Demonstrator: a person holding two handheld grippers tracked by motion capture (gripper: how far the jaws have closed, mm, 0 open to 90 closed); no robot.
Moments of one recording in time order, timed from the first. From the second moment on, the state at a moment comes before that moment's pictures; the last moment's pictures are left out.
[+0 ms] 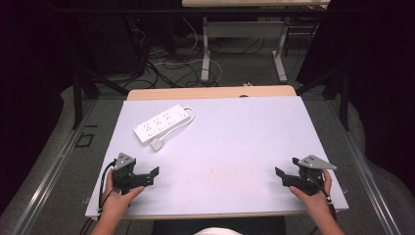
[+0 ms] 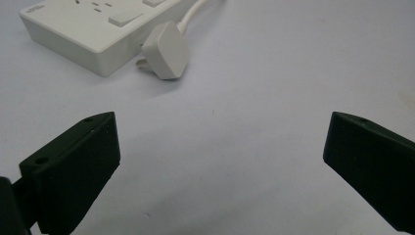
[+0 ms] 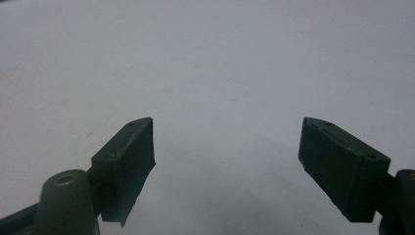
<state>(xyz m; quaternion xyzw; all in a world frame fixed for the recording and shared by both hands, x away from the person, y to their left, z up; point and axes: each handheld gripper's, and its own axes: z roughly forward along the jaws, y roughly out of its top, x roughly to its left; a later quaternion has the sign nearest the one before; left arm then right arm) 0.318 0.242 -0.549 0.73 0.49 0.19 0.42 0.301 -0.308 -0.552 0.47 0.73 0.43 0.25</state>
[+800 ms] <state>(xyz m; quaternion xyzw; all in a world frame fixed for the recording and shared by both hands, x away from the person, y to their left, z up) 0.308 0.225 -0.538 0.75 0.46 0.21 0.42 0.300 -0.309 -0.557 0.46 0.73 0.43 0.27</state>
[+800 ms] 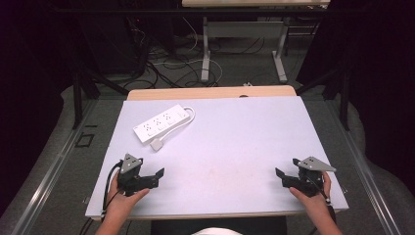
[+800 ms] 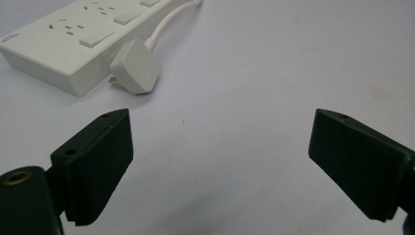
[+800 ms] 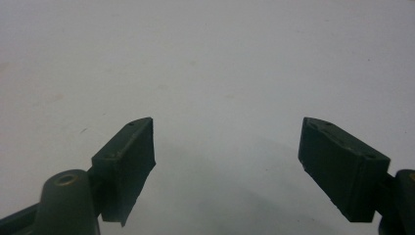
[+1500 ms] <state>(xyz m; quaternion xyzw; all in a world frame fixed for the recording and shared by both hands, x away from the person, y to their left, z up) 0.323 0.212 -0.507 0.75 0.46 0.21 0.43 0.297 -0.311 -0.555 0.46 0.73 0.43 0.27</state>
